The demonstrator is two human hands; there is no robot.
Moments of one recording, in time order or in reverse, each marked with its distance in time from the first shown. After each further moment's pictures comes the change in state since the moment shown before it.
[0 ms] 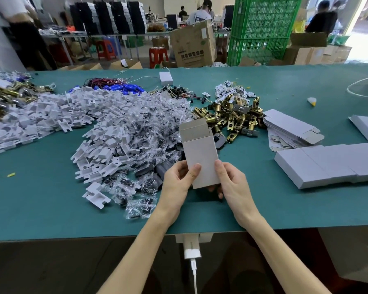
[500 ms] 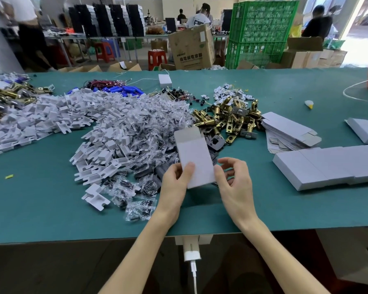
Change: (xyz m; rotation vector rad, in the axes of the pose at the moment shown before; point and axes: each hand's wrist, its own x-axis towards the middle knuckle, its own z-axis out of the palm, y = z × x) left_hand 0.006 -0.007 -0.003 0.020 0.099 -0.064; right_hand -0.004 -0.005 0.004 -0.244 0.229 -0.254
